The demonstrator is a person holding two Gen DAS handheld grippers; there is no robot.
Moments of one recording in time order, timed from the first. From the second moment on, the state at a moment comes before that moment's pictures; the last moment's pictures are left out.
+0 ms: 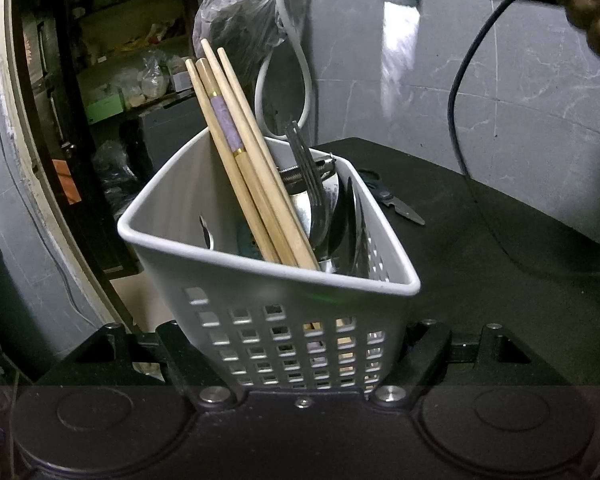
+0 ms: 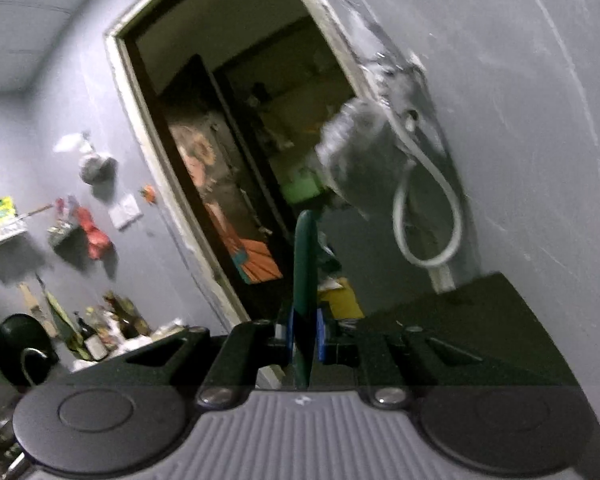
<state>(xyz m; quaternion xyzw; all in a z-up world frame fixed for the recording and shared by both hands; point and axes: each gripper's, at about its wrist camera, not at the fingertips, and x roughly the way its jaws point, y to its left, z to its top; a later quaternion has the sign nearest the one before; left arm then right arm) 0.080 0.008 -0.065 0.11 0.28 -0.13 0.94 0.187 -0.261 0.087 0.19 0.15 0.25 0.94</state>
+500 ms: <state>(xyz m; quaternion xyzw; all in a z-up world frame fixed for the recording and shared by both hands) 0.079 0.008 -0.065 0.11 0.28 -0.13 0.94 0.176 -0.185 0.110 0.15 0.12 0.35 0.92</state>
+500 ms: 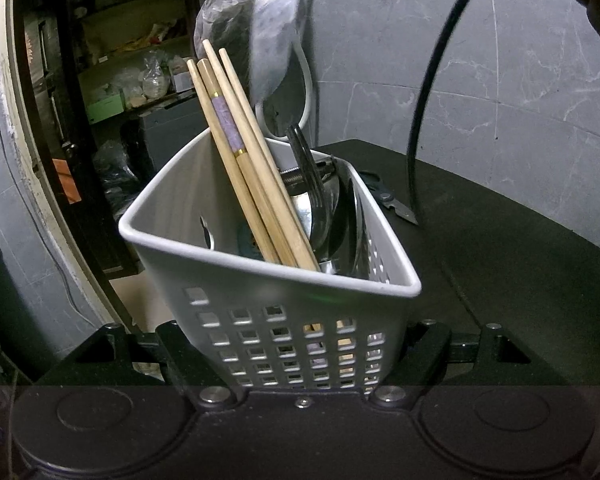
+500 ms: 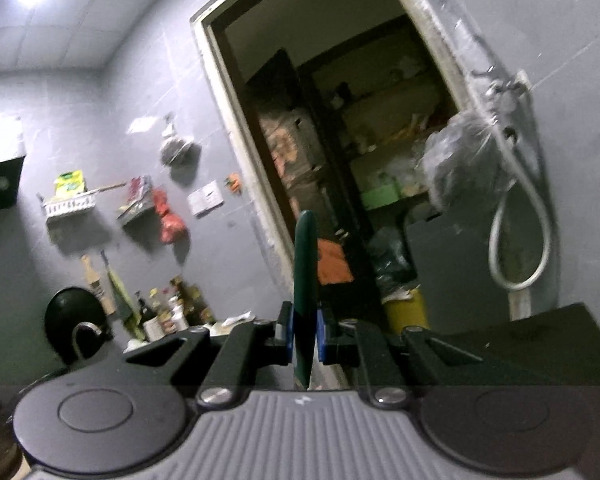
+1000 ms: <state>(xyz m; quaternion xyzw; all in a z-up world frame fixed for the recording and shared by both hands) 0.080 0.009 -0.065 0.11 0.28 -0.13 0.95 0.154 -0.136 0.067 0.07 0.20 0.37 0.91</state>
